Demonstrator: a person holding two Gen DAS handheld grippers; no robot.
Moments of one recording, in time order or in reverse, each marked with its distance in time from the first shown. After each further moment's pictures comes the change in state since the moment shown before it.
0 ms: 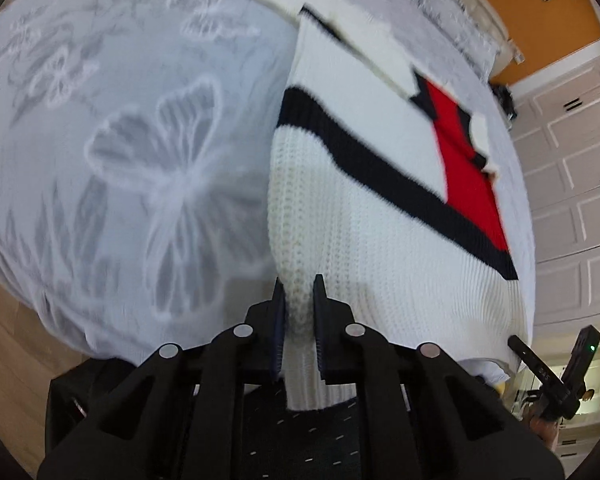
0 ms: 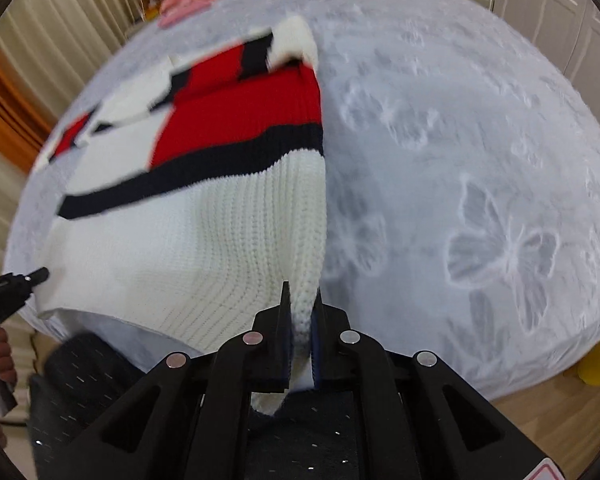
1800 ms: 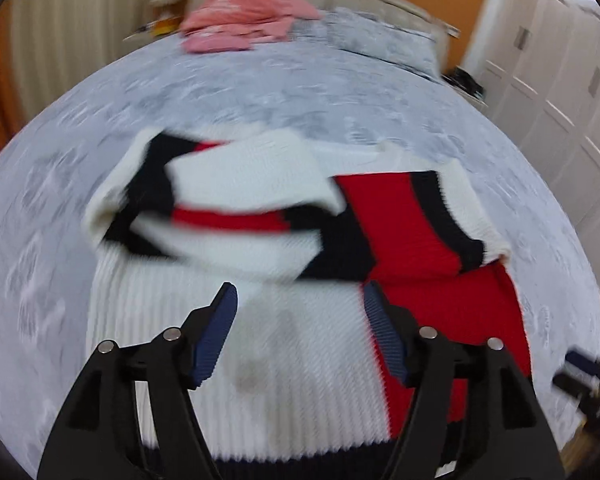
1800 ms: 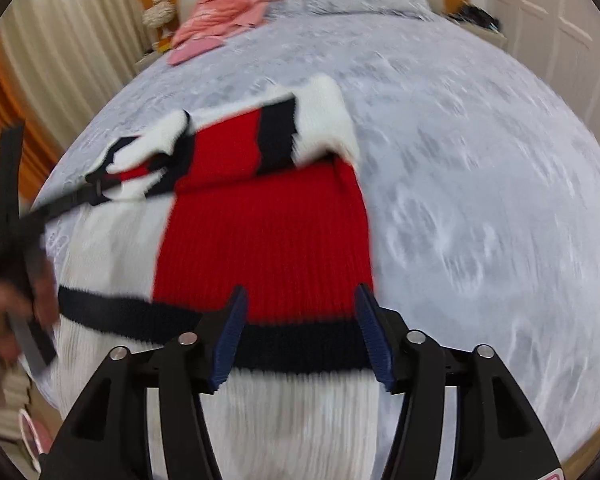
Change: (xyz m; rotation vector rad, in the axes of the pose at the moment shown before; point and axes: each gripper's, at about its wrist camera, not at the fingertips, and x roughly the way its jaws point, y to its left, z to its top) left arm 0.075 -0.167 0.147 0.374 -0.336 0.120; right arm 0.014 0.042 0.137 -0.077 -0.223 0.069
